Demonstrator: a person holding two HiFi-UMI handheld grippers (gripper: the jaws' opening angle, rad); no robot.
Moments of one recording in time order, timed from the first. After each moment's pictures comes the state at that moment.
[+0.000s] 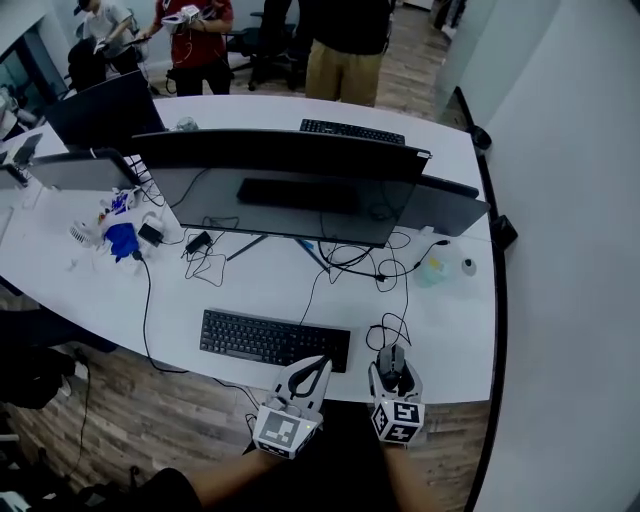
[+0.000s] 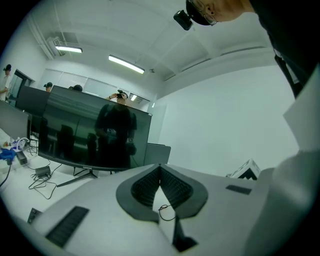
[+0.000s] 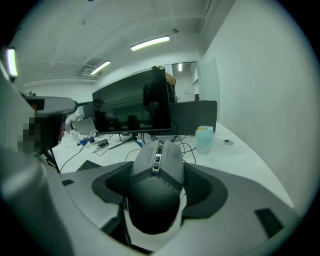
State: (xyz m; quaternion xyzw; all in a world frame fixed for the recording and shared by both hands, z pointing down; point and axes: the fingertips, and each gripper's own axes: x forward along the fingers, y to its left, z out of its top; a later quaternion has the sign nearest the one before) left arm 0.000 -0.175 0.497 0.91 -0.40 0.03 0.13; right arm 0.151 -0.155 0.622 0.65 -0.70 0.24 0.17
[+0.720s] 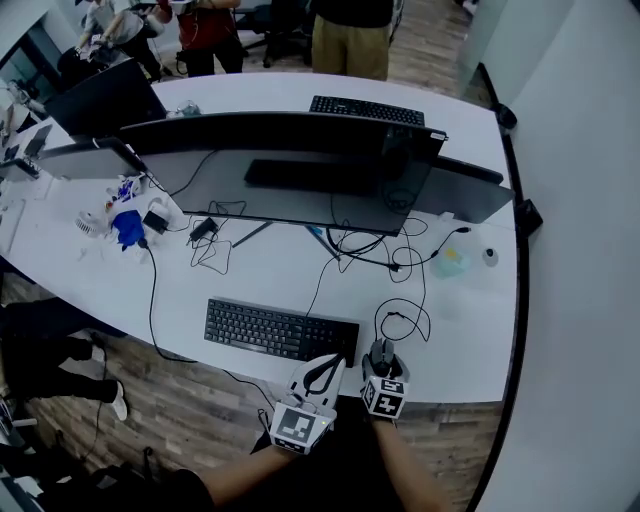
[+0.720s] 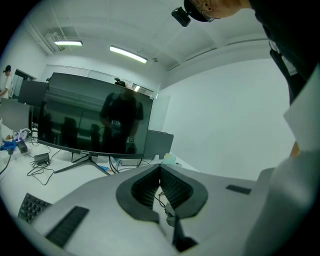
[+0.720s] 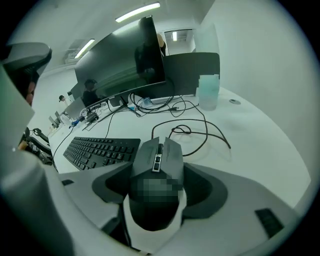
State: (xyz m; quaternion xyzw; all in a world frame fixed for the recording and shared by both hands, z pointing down) left arm 0.029 -0.179 0.553 0.90 -0.41 0.08 0.15; right arm 0.143 -0.160 0.767 0.61 -0.66 0.37 0.25
